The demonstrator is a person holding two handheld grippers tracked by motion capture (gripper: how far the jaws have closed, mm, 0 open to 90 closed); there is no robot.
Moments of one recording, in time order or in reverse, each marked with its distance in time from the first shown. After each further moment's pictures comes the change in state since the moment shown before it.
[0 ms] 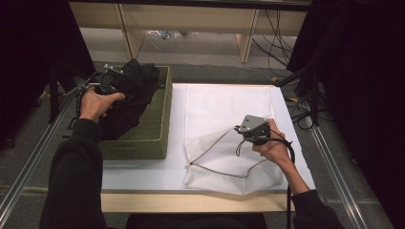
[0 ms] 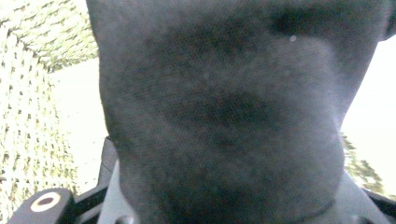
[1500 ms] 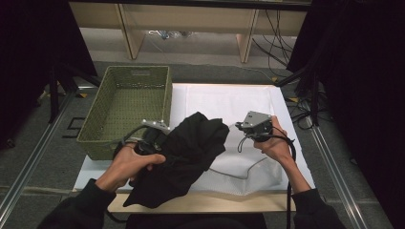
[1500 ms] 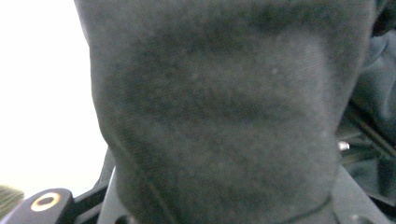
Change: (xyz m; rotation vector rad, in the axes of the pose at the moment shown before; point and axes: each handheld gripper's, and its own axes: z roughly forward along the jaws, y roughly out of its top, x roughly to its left) left arm -0.191 -0.095 -0.024 0.056 -0.648 0.161; right arm -0.010 0.002 -0.006 -0.052 -0.012 0.026
